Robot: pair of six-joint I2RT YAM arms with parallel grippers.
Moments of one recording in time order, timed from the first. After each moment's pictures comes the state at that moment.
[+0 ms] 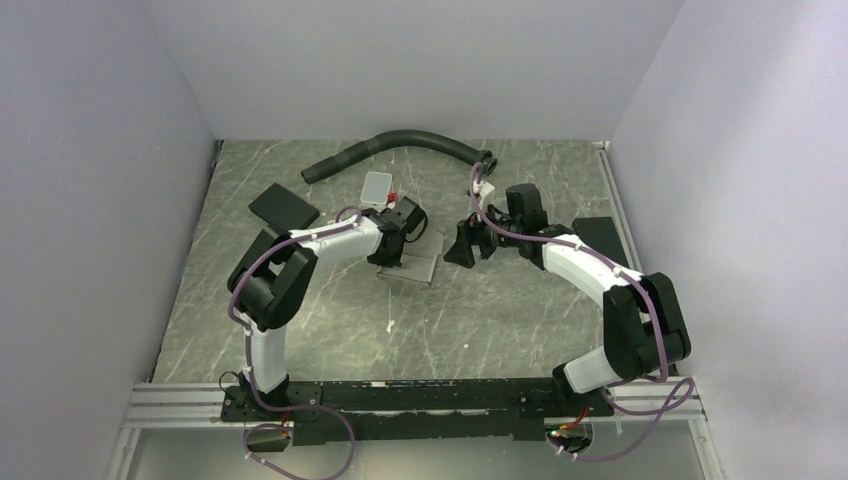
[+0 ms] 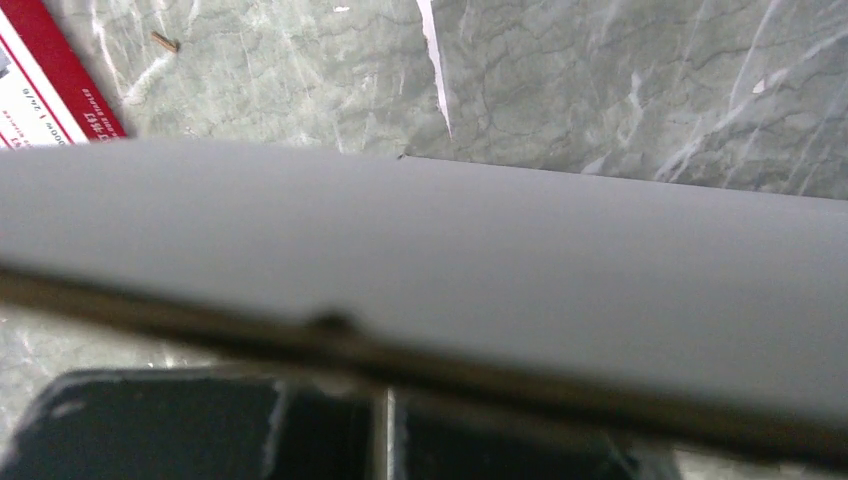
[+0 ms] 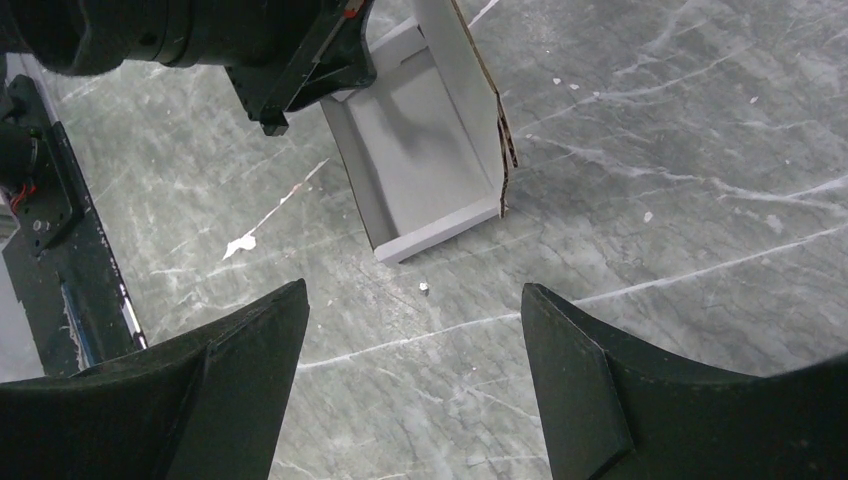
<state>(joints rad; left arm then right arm) -0.70 1.92 1.29 -0.58 -0.35 -0.44 0.34 1.46 0.87 -0.09 -0.70 -0.06</state>
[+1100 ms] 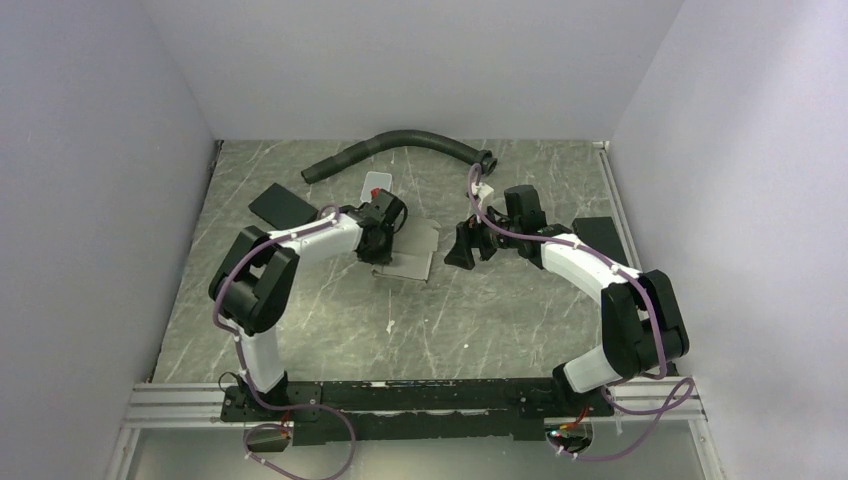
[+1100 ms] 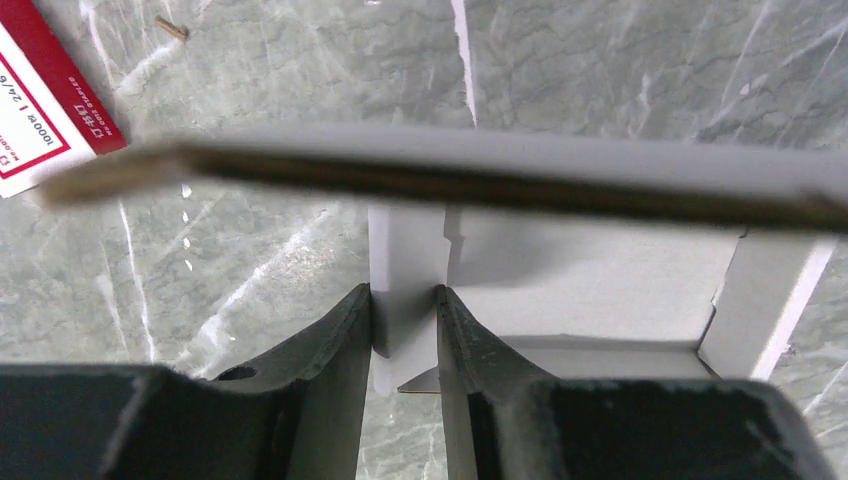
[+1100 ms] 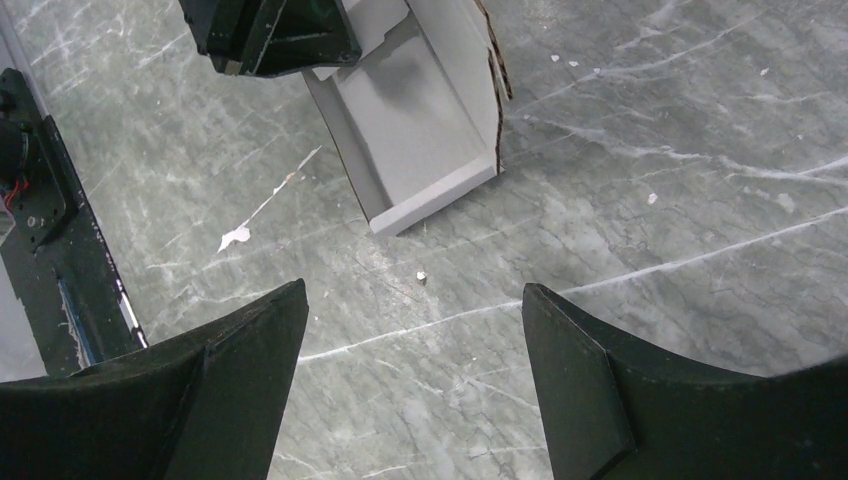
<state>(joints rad) -0.62 1.85 1.23 -0.53 -0.22 -0.44 0.34 1.48 0.87 -0.11 -0.69 -0.06</state>
